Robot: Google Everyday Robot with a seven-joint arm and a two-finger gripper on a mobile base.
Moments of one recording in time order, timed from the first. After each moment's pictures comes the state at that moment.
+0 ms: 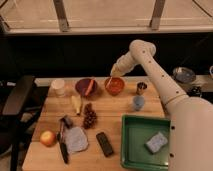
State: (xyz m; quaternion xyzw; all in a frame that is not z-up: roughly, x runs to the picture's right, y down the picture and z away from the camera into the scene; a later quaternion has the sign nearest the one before) arm 0.064 -0.086 0.880 0.01 -0.32 -0.56 0.76
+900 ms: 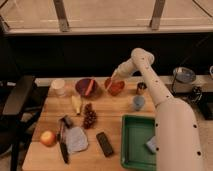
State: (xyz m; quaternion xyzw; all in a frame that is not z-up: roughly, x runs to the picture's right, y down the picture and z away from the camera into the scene) arm 0.074 -0.055 0.941 0.00 -0.36 -0.51 0.78
